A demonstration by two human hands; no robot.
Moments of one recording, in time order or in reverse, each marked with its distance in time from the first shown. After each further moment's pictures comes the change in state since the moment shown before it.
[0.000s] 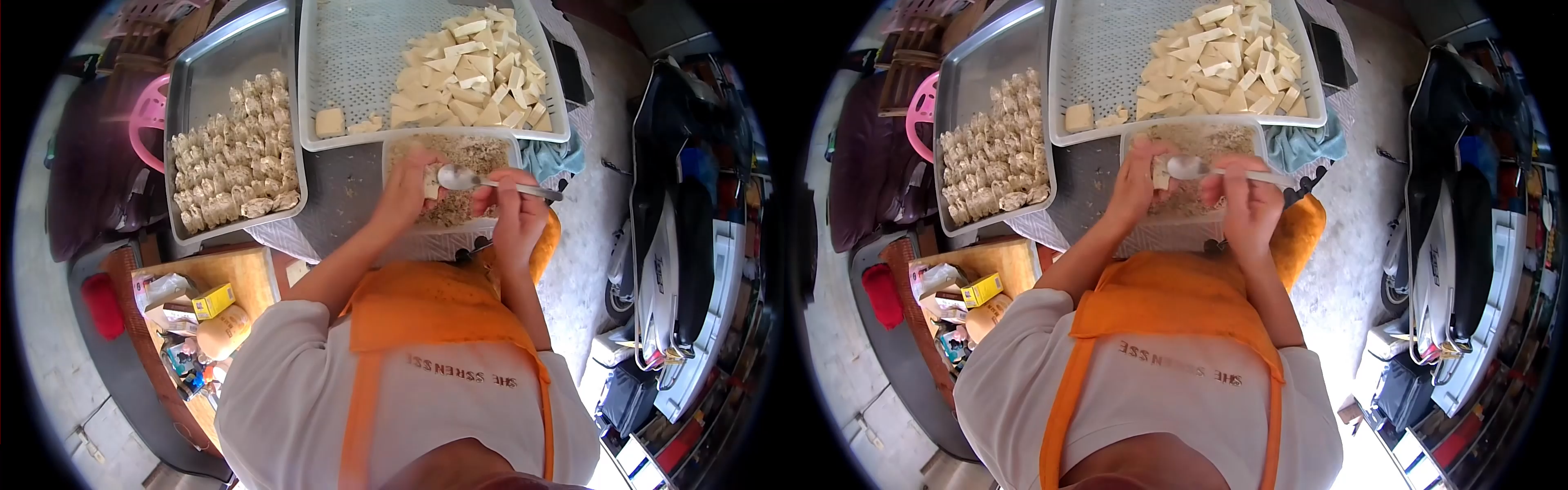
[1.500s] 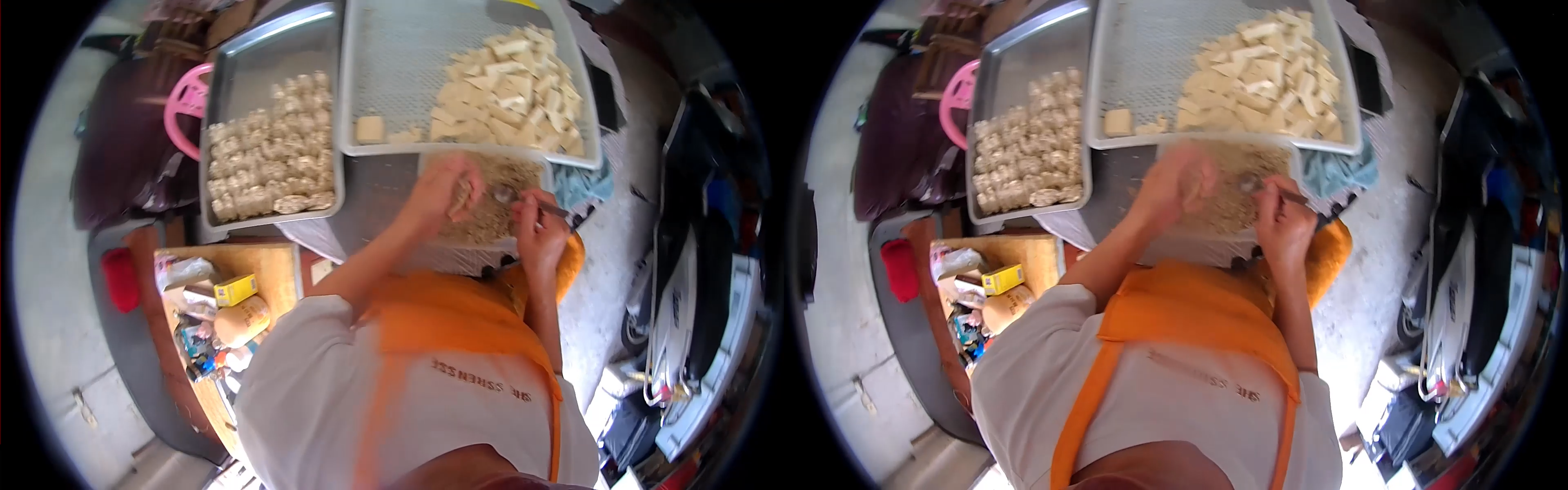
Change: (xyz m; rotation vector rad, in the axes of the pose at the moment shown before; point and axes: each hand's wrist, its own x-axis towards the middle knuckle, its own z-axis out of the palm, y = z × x) left_hand 0.006 0.009 -0.005 -0.374 -0.135 -0.066; right_hand 0.011 0.031 -0.021 -0.661 0.034 -0.237
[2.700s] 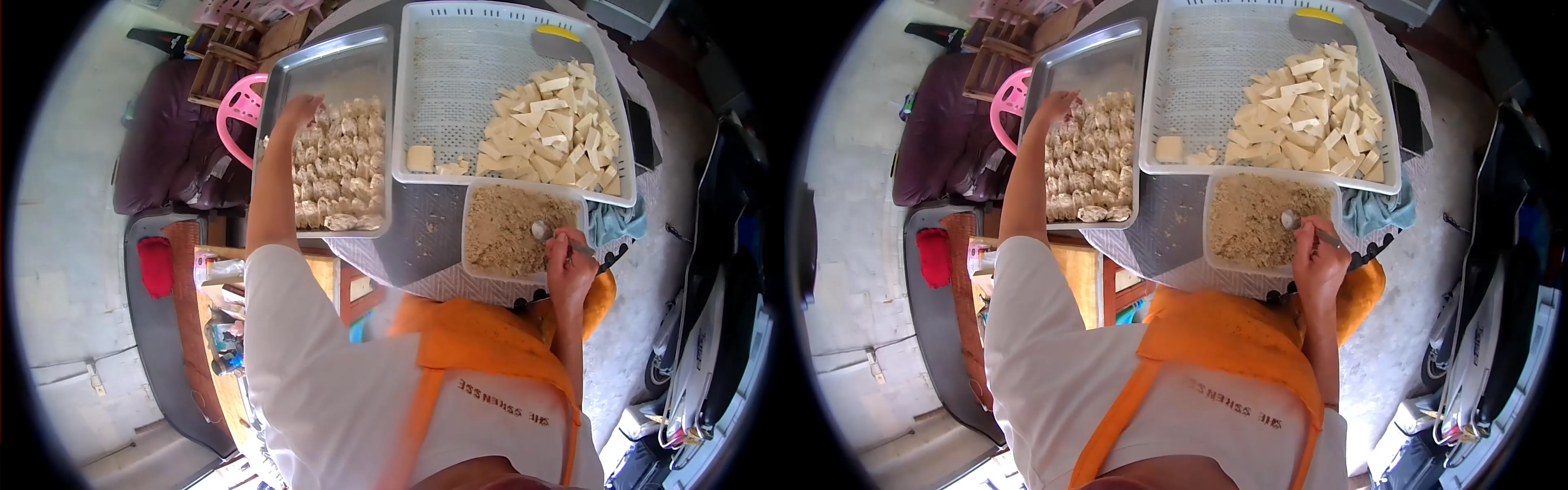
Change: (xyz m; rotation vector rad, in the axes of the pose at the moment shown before) left_hand 0.031 0.274 -0.325 1.557 0.756 -0.161; right_hand 0.000 0.004 0.002 -0.022 -0.026 -0.044
